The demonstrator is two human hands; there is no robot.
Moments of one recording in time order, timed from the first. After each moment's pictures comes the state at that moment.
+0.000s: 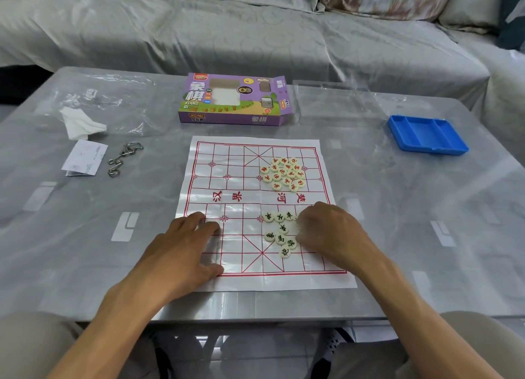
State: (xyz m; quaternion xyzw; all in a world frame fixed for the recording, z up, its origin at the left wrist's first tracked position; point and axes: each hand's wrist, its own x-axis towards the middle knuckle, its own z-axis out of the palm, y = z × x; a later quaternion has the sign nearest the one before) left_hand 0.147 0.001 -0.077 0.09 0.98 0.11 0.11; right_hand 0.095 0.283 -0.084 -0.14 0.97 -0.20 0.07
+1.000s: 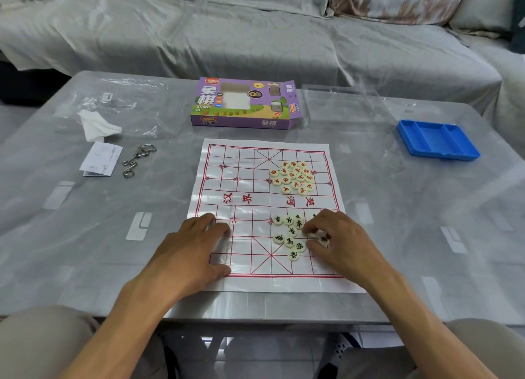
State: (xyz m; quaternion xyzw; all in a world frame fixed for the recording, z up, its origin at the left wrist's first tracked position) left_hand 0.148 -0.003 -0.074 0.09 0.98 0.13 0.12; right_hand 0.105 0.279 -0.091 -0.16 0.96 -0.20 0.03
